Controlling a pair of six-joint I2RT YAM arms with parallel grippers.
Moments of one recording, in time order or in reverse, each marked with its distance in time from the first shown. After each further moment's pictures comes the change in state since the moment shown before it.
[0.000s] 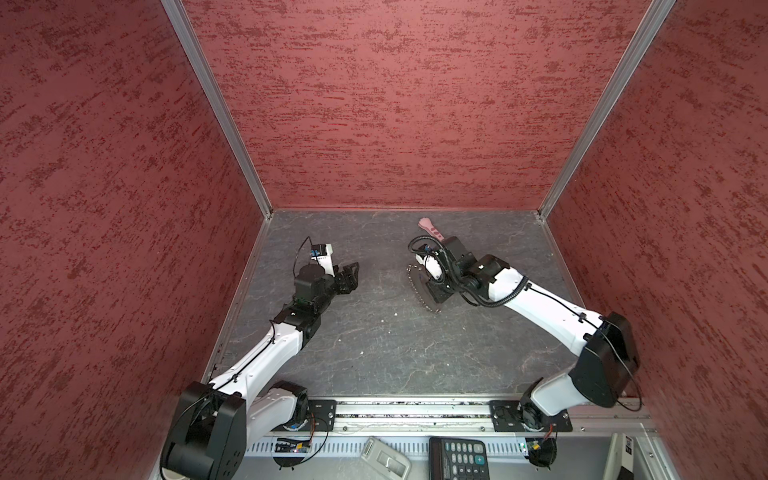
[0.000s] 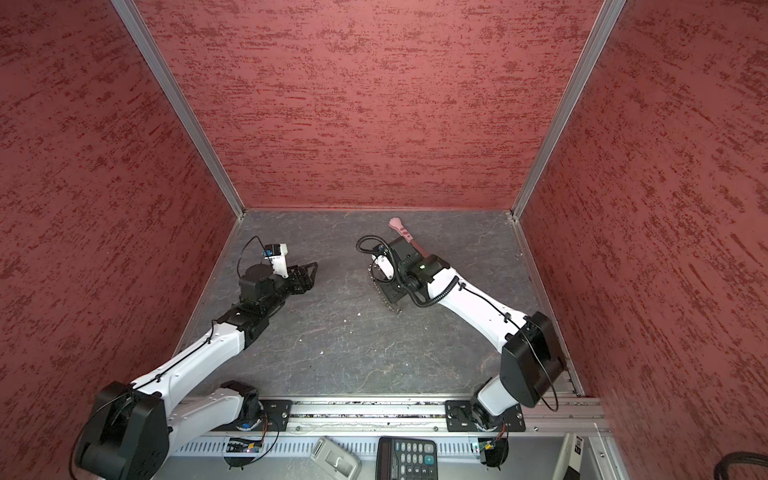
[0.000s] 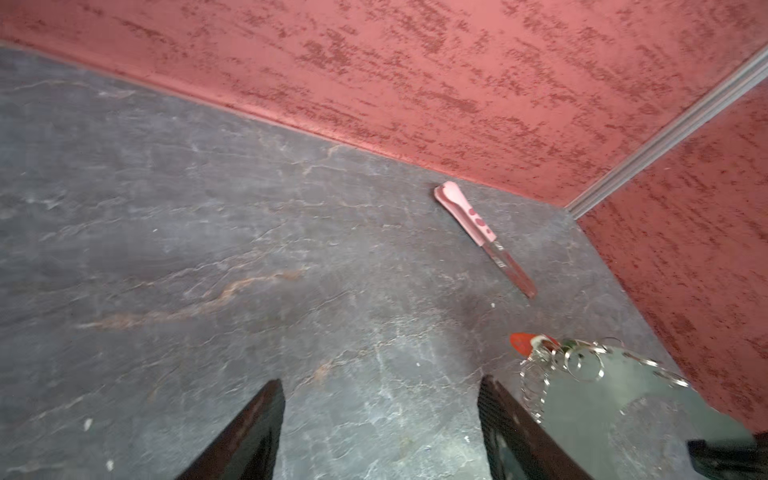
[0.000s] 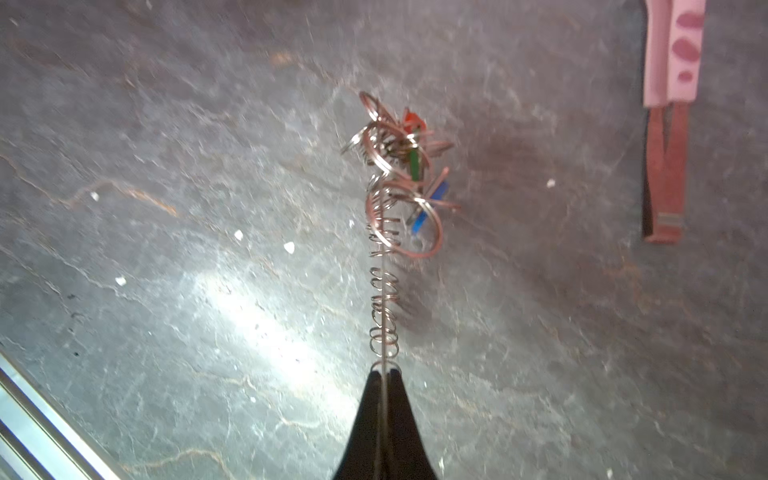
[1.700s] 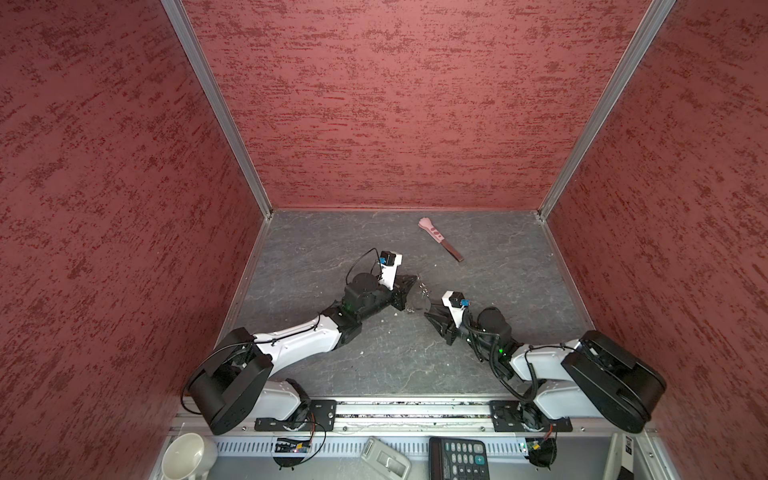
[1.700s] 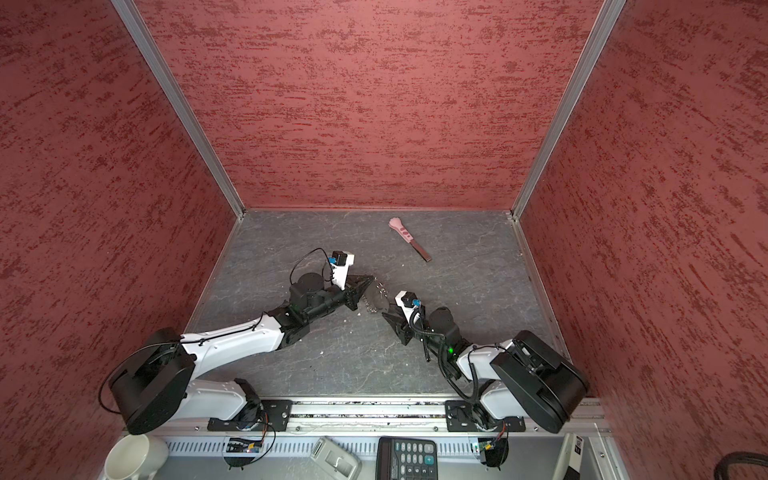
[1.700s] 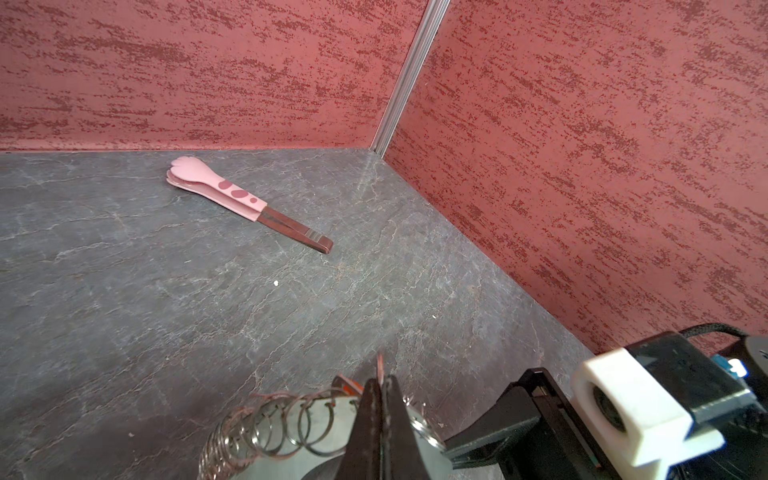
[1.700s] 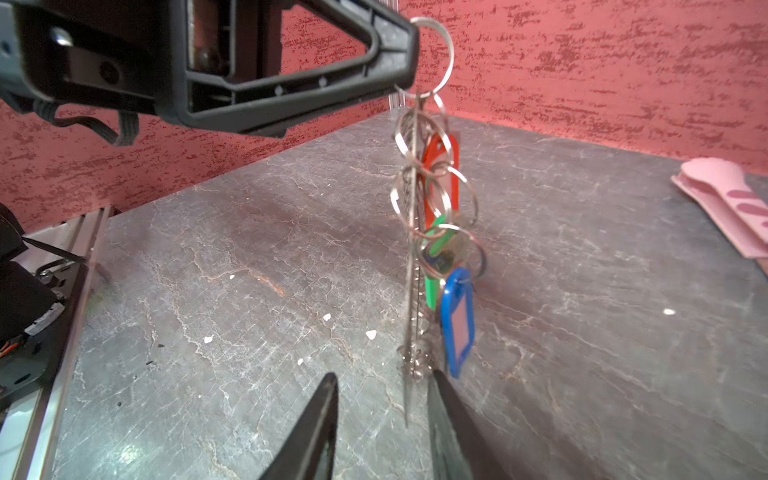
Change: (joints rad) left arm -0.479 0.273 0.104 0.364 0.068 0.032; right arm -0.018 -0.159 -1.133 1.930 -0.241 0.119
